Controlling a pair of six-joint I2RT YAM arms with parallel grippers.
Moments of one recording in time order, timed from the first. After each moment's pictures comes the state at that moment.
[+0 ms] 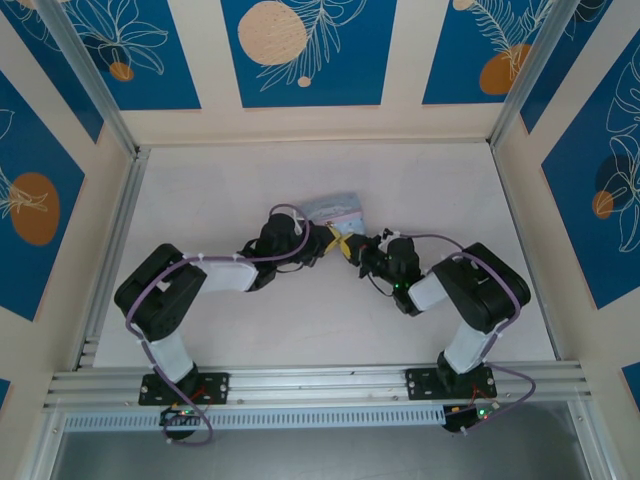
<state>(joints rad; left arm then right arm) -0.71 1.75 0.81 0.61 0.30 -1.44 0.49 1.69 0.37 1.12 -0.29 1.73</state>
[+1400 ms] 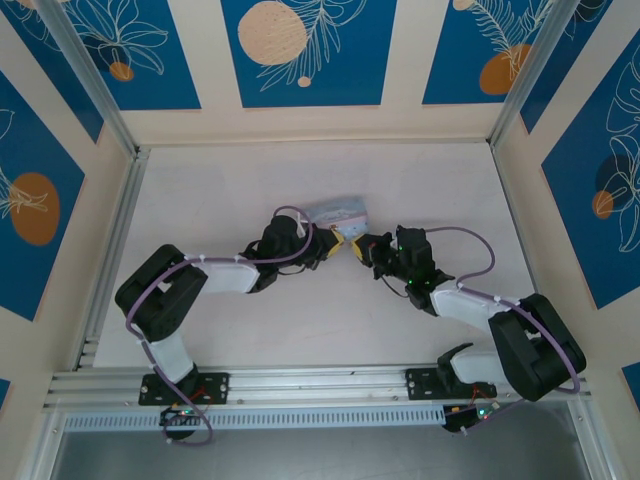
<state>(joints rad) -0.73 1.75 0.81 0.60 0.32 -1.44 0.46 1.28 0.42 0.49 -0.28 1.58</state>
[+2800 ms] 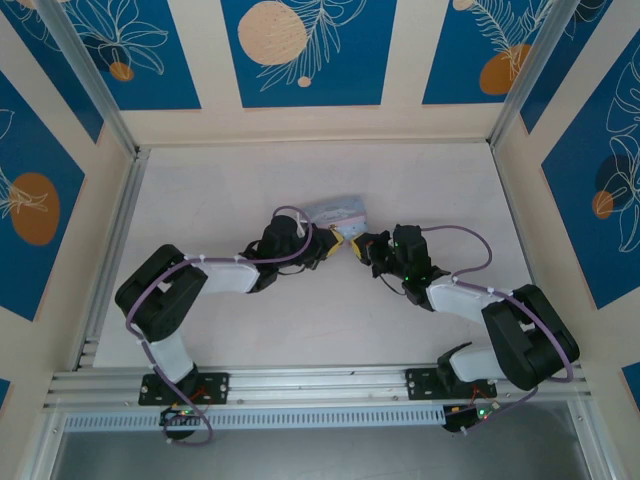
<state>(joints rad) -0.73 1.75 0.81 0.60 0.31 -1.44 0.47 1.34 0.45 0.47 -0.26 1.58</state>
